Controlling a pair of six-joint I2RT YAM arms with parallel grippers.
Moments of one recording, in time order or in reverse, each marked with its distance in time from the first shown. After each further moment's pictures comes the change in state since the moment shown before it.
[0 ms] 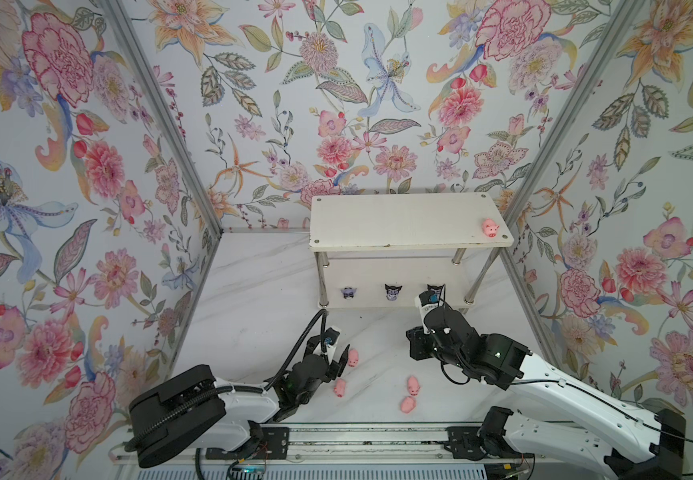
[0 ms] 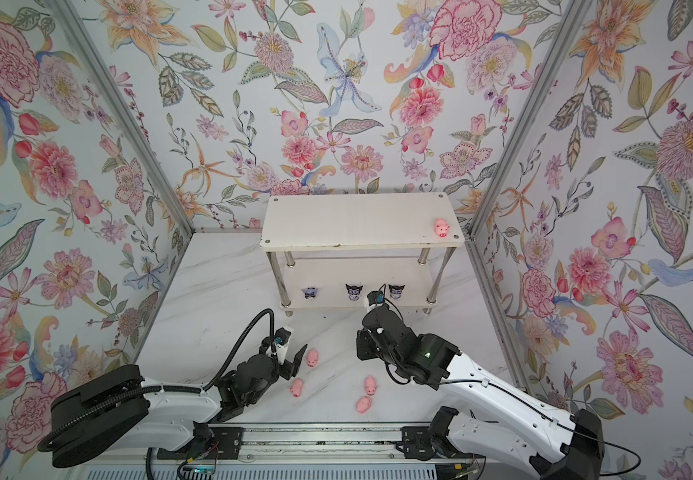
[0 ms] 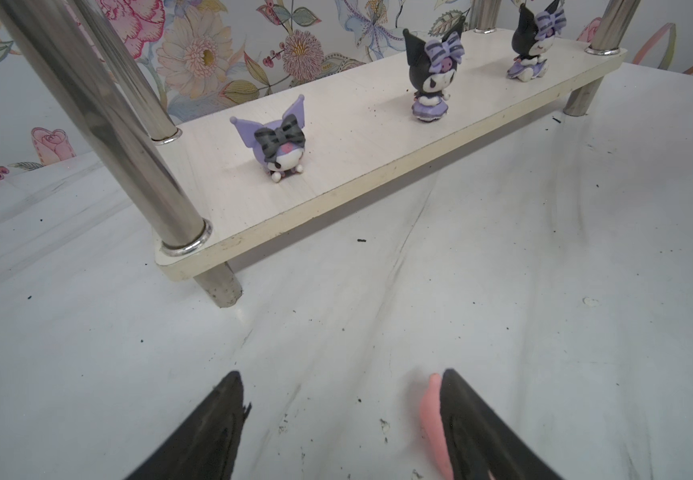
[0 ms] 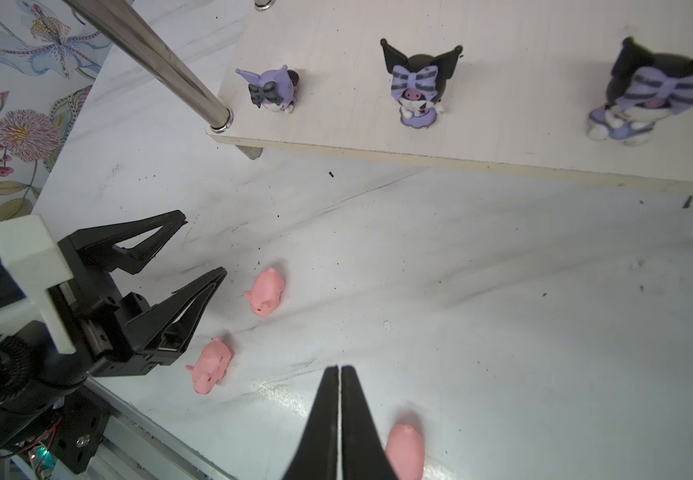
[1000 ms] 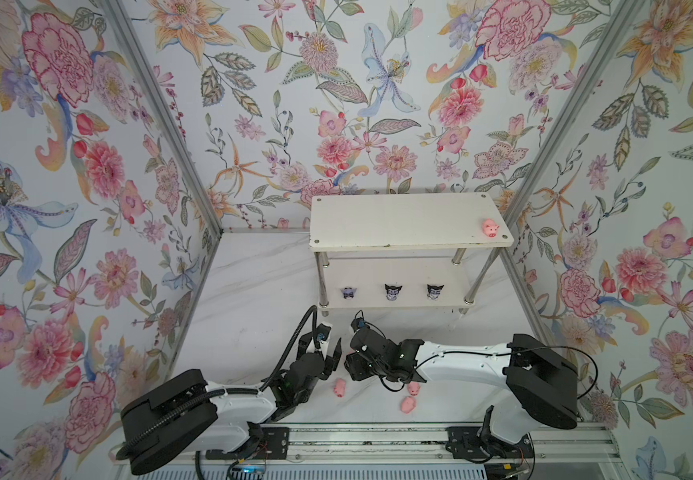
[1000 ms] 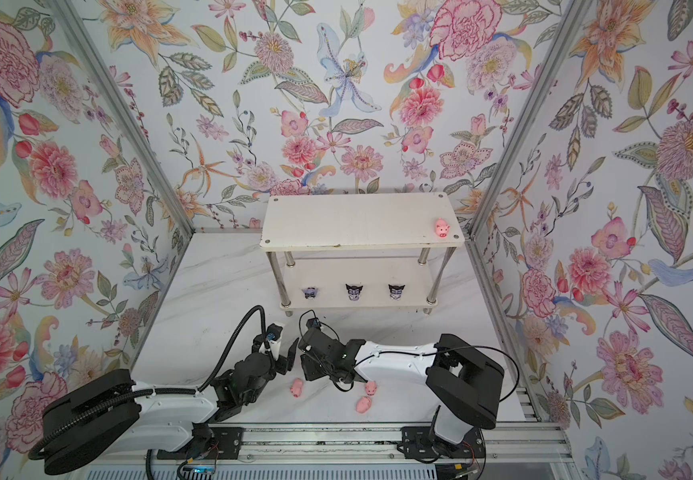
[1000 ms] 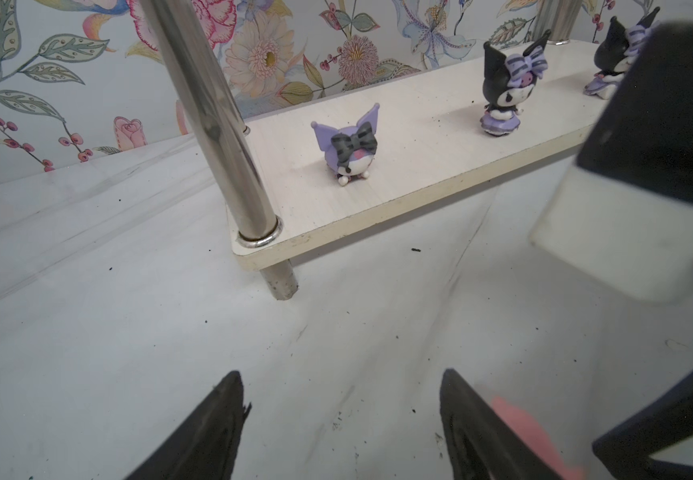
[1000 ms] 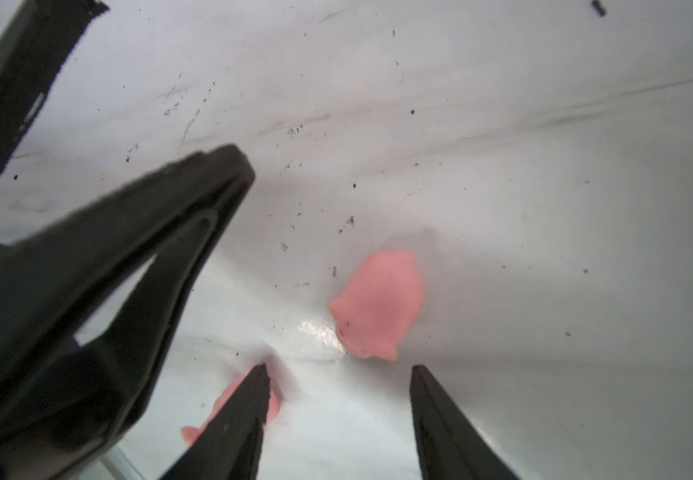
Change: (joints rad) left arm 0.035 -0.058 -0.005 -0.054 -0.113 -0.039; right arm 0.217 0.677 0.048 0.451 -0.105 0.063
